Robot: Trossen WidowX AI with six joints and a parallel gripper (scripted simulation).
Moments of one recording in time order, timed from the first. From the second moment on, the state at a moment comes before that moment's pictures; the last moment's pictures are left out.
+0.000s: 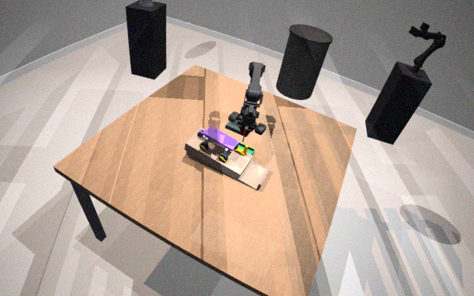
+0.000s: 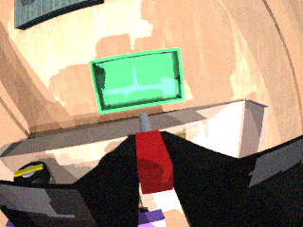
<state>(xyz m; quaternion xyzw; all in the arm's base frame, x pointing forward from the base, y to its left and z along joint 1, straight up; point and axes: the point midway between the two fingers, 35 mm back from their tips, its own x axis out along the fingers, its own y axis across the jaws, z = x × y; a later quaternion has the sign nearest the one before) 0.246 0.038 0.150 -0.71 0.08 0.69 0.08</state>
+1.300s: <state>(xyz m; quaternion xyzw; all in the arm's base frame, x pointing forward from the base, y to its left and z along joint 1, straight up) 0.223 0.023 0.079 -0.70 0.13 0.70 0.01</state>
